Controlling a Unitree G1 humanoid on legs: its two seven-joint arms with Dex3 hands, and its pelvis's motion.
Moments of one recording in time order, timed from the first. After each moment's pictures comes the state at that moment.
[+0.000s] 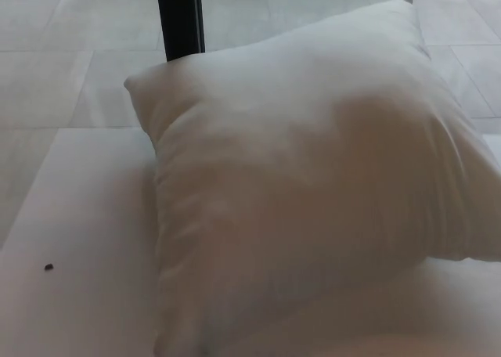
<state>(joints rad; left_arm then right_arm) 0.33 0.61 0.59 0.89 -0.14 0.05 -0.16 0.11 -0.69 -0.58 1.21 0.08 -0.11 -0.05</state>
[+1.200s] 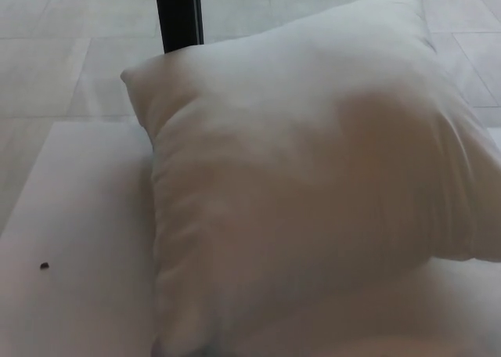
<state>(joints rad) -0.36 0.63 0.46 0.17 -0.37 0.27 -0.19 -0.53 -0.69 -0.51 0.60 0.28 0.03 0.08</state>
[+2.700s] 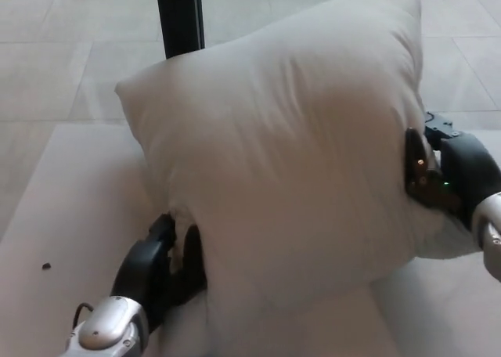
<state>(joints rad) -0.16 0.14 -0.12 -0.01 -0.24 0.52 -0.01 -0.50 -0.37 0.15 0.07 0.16 0.47 0.09</state>
